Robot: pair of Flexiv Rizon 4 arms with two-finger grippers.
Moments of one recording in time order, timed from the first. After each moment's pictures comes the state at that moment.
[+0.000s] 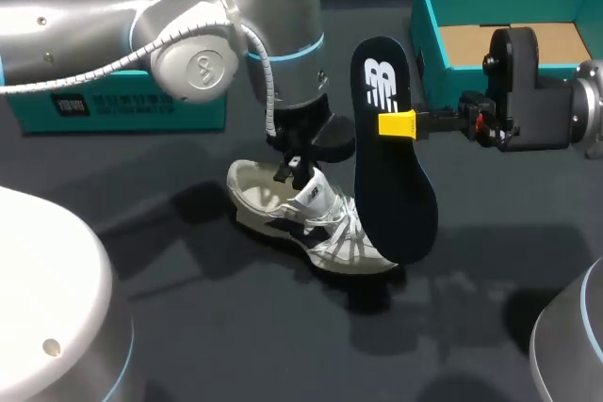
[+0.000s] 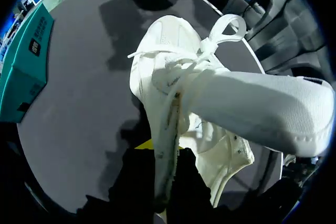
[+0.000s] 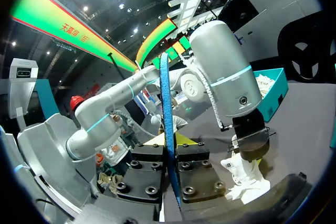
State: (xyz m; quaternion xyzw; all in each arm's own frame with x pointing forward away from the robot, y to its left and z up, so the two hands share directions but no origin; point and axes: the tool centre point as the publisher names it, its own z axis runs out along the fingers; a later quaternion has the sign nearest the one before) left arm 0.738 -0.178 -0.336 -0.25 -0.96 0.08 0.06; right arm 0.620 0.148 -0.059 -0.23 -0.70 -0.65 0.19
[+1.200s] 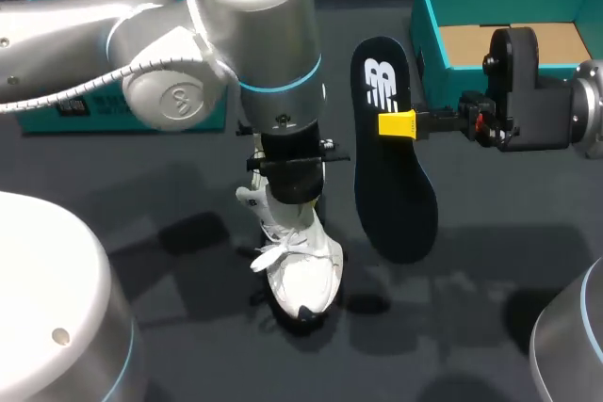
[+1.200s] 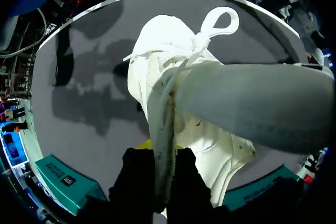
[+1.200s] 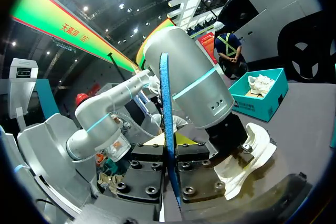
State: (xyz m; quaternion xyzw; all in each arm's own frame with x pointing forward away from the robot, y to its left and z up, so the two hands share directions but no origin) left arm 0.714 -0.183 -0.308 -0.71 -0.70 0.04 -0.05; right arm 0.620 0.148 -0.059 -0.23 -0.70 -0.65 0.19
